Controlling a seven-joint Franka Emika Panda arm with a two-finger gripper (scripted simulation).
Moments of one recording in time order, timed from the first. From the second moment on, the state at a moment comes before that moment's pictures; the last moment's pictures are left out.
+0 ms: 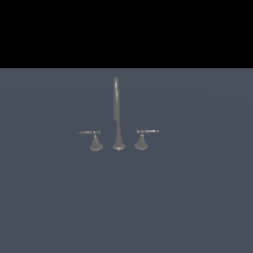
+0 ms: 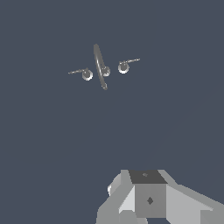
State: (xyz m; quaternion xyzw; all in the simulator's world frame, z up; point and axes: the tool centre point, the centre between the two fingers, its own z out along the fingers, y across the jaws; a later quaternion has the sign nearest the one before) arm -0.227 -0.018 0.473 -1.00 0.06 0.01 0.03
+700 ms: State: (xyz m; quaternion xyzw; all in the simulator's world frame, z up) arm -0.138 0.030 0.414 -0.98 0.18 0.06 0.10
